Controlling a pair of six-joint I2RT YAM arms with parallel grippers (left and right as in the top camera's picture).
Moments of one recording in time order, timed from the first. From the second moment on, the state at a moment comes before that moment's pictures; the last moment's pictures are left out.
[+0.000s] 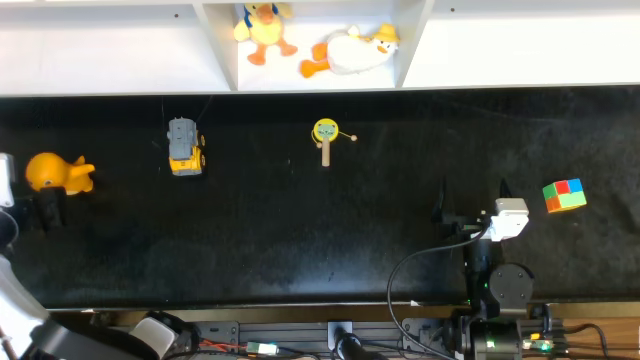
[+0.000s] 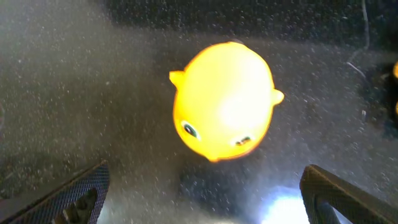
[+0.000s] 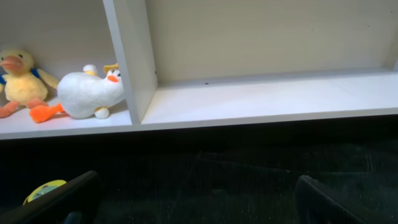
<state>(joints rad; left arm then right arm) 0.99 1.35 1.00 -0.66 0.46 0.72 -0.01 0.01 0.02 -0.02 -0.02 0.09</state>
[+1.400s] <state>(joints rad) 0.89 1.47 1.00 -0.53 0.46 0.66 -0.01 0.01 0.02 -0.02 -0.02 0.09</state>
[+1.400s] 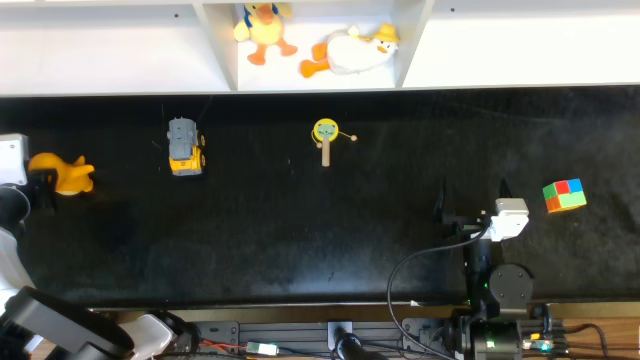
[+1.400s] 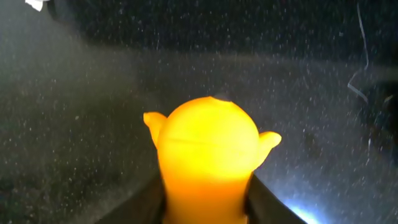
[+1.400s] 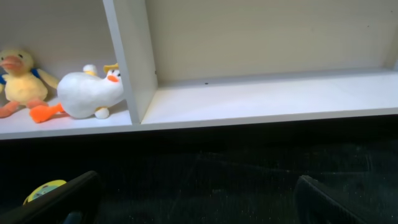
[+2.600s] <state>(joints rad) 0.69 1.40 1.07 -0.25 0.43 0.19 -0.01 0.01 0.02 -0.02 -0.02 0.09</state>
